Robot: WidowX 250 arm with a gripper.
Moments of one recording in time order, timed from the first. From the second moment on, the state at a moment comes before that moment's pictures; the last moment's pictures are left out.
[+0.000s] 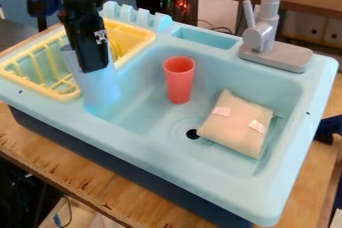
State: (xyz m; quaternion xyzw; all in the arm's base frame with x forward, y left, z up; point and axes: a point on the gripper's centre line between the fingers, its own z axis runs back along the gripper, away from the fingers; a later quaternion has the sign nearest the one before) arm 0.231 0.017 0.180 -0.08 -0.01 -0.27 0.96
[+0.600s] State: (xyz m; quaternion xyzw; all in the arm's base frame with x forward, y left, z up) arm 0.243 -0.005 0.145 -0.01 0.01 -0.27 0.96
